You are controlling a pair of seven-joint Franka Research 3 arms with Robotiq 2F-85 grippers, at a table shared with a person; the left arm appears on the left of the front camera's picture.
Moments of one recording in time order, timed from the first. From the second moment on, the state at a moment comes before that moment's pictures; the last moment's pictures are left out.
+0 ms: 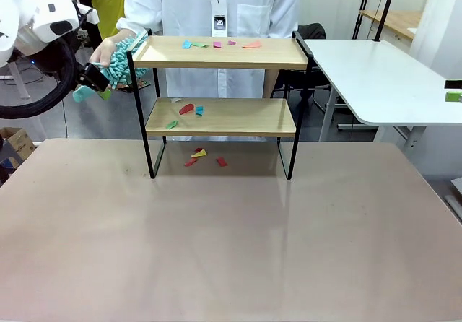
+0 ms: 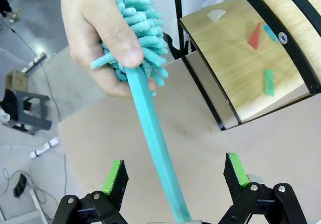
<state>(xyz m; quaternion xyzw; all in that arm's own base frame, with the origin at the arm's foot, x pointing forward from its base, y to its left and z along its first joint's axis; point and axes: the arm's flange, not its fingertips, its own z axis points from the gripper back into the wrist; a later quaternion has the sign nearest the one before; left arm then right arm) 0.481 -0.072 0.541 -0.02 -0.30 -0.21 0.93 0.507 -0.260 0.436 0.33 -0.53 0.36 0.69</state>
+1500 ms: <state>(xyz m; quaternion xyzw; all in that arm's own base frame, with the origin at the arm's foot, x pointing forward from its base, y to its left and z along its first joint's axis) 0.484 -0.065 0.549 0.03 -0.30 -0.17 0.94 0.507 -0.260 0.436 0.33 -0.53 0.36 0.69</state>
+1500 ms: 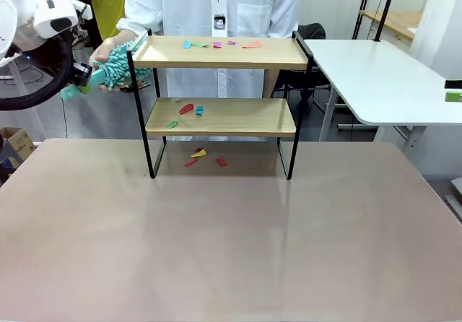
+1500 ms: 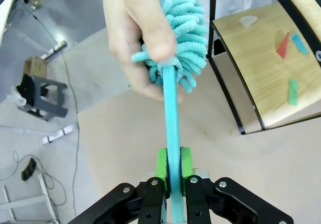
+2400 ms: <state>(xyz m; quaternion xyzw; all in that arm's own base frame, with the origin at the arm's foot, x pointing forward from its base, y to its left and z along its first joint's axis) 0.484 -0.065 0.547 0.03 -0.30 -0.17 0.94 0.507 -0.260 0.436 0.33 -0.53 0.36 0.69</state>
